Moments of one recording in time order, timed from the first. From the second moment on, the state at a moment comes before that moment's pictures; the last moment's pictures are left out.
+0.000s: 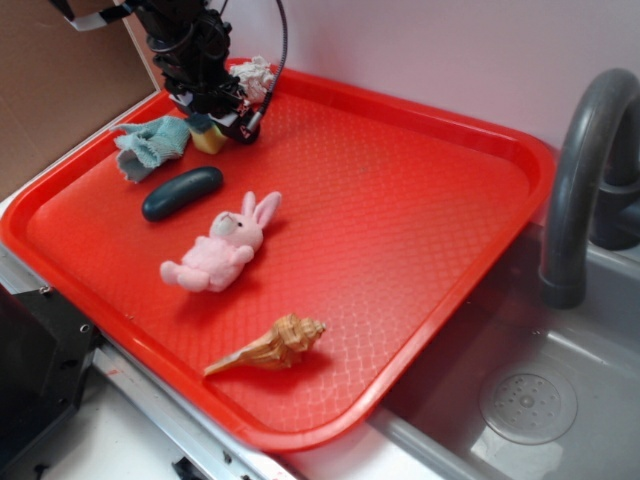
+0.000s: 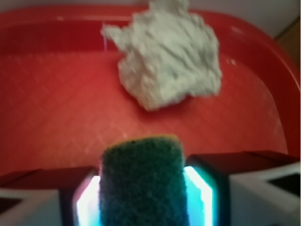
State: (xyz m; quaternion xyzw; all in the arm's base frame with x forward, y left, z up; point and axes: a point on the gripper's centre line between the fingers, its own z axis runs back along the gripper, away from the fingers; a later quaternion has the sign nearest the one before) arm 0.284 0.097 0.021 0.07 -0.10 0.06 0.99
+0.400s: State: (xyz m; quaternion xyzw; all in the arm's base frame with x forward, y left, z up) arm 0.265 0.079 0.079 0.02 -0.09 0.07 0.99
